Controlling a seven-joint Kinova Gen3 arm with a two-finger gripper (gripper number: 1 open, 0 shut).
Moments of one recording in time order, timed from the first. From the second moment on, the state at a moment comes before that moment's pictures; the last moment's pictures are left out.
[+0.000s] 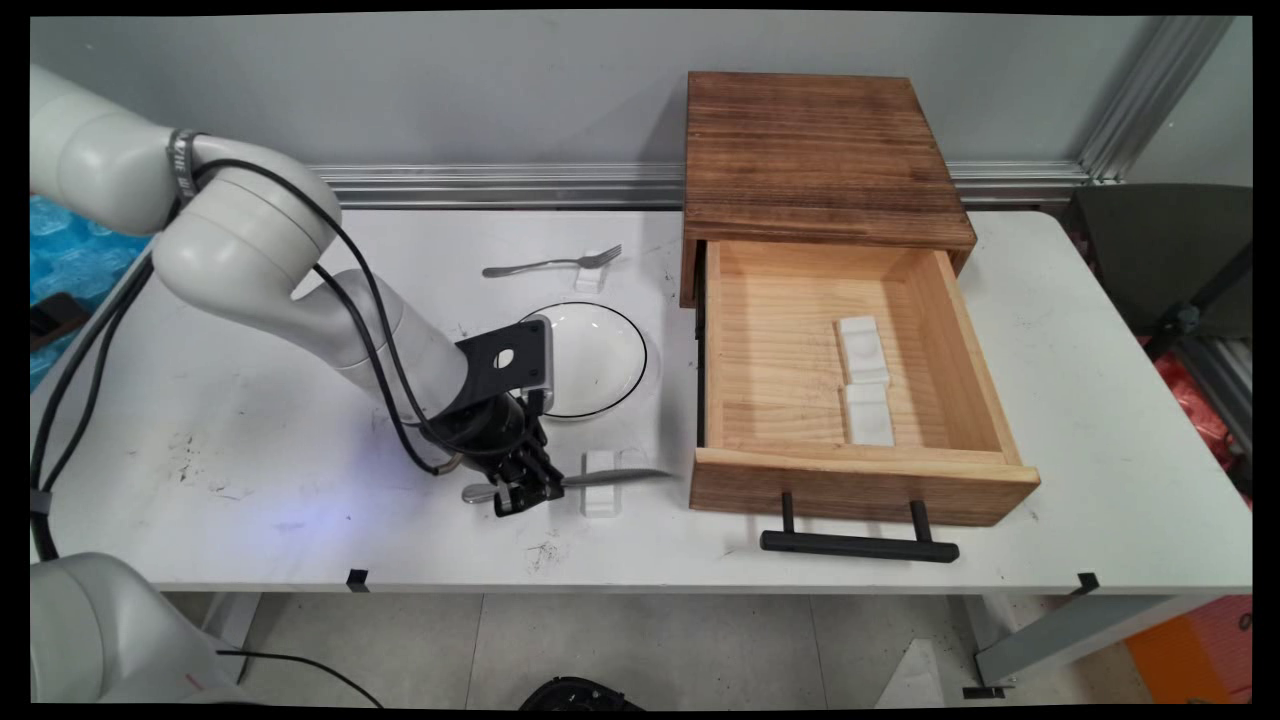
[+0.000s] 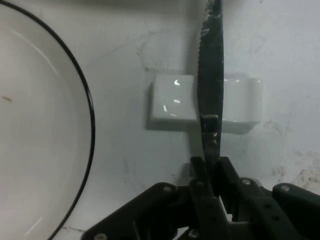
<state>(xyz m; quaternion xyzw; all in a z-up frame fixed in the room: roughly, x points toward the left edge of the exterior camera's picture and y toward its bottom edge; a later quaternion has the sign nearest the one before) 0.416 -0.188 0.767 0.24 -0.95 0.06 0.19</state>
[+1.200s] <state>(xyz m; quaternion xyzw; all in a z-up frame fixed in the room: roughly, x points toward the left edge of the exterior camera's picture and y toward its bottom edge) 0.433 -0.200 0.852 0.24 -0.96 0.05 0.16</state>
